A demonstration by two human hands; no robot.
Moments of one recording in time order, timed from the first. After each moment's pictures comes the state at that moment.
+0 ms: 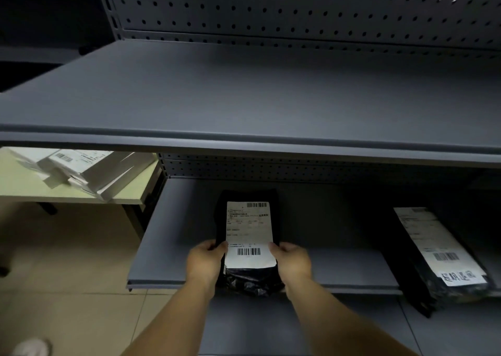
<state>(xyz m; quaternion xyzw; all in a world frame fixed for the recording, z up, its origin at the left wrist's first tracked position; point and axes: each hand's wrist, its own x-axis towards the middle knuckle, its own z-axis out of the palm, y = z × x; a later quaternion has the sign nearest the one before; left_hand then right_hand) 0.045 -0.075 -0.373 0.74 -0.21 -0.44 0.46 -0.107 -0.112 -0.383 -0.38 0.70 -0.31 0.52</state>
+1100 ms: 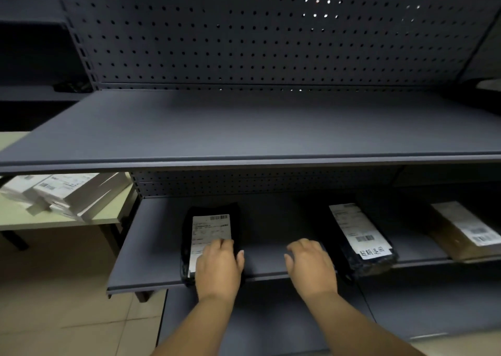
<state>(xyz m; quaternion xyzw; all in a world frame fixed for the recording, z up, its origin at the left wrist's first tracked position) -0.062 -0.030 -0.297 0.78 -0.61 -0.05 0.16 -0.239 -0.054 -0.307 -0.75 0.65 -0.12 0.03</state>
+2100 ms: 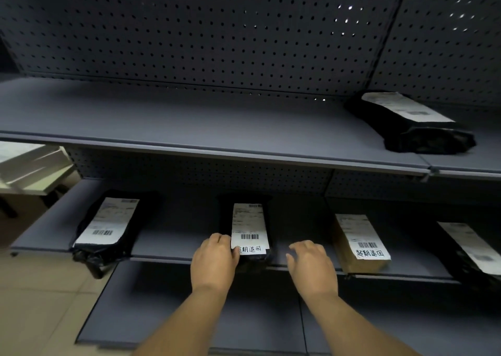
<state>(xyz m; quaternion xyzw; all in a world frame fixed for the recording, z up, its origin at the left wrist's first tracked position) -0.363 -0.041 -0.284 0.79 -0.58 -0.03 0.20 -0.552 -0.077 -0.285 -0.76 0.63 -0.15 0.06</state>
